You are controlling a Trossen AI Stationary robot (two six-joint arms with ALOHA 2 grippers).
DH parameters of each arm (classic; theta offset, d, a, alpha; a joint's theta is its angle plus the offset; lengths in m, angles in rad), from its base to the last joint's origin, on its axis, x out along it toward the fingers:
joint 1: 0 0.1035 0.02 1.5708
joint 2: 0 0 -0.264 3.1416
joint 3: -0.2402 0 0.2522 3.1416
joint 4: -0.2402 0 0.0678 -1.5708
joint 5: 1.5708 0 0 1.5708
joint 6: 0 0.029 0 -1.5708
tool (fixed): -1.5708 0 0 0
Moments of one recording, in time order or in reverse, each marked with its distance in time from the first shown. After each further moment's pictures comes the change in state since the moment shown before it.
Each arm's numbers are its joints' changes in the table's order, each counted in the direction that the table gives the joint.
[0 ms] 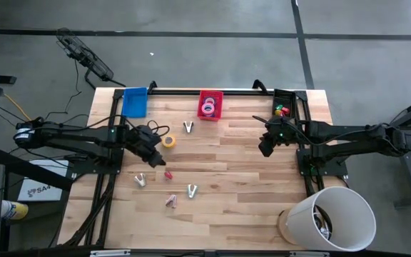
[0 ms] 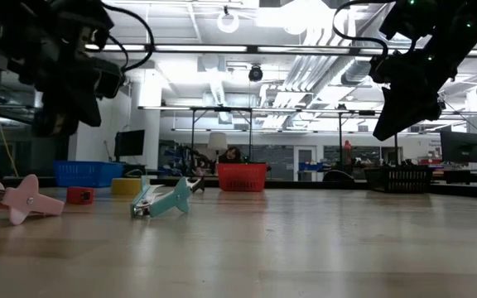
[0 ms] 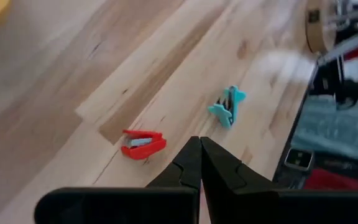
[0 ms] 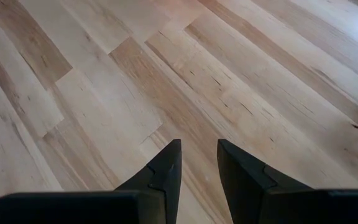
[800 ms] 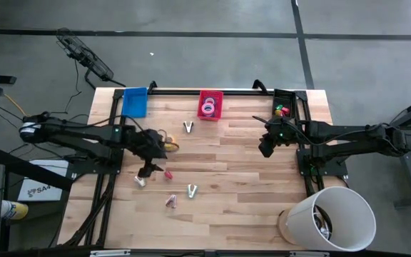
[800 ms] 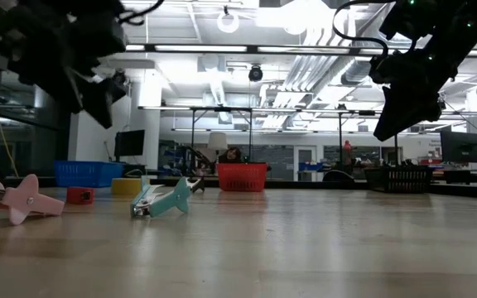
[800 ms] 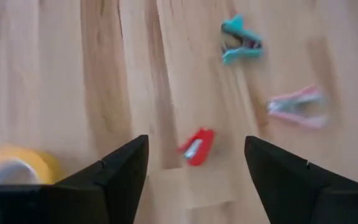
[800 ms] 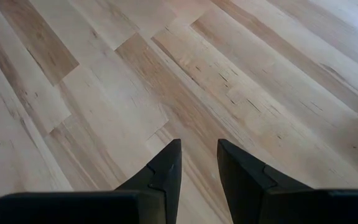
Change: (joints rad) left arm -0.105 -0.119 -0.183 -0.216 0.141 0.998; right arm 0.000 0.000 0.000 0.000 0.027 0.003
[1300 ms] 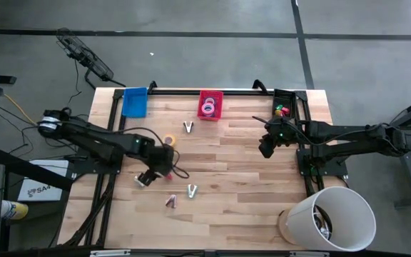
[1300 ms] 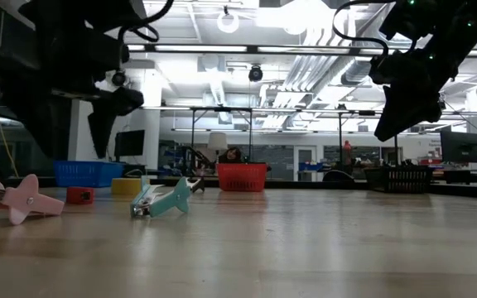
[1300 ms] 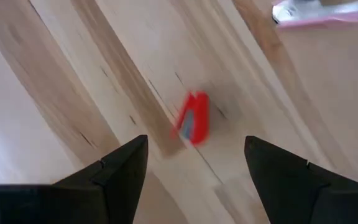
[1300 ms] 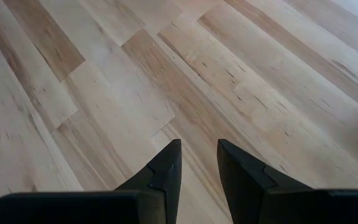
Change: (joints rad) left arm -0.137 -0.313 -0.130 -0.109 0.127 0.342; right arm 0.000 0.000 0.000 -0.001 0.026 0.002
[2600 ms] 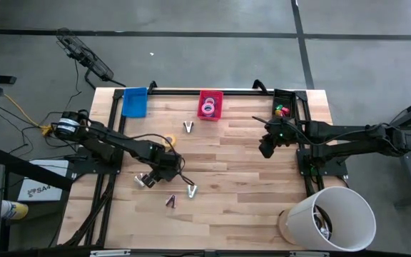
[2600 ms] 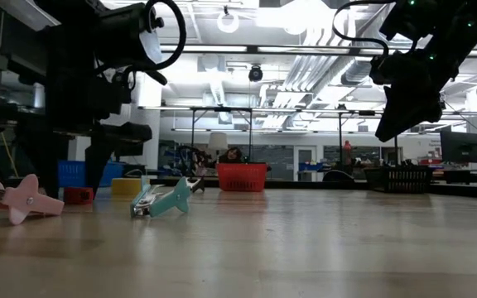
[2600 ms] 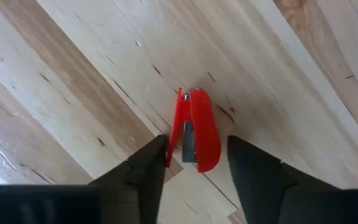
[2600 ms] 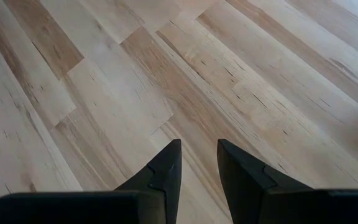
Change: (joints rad) left arm -0.001 -0.220 0.001 0.072 0.005 0.125; right arm 0.000 0.000 0.000 -0.007 0.000 -0.004
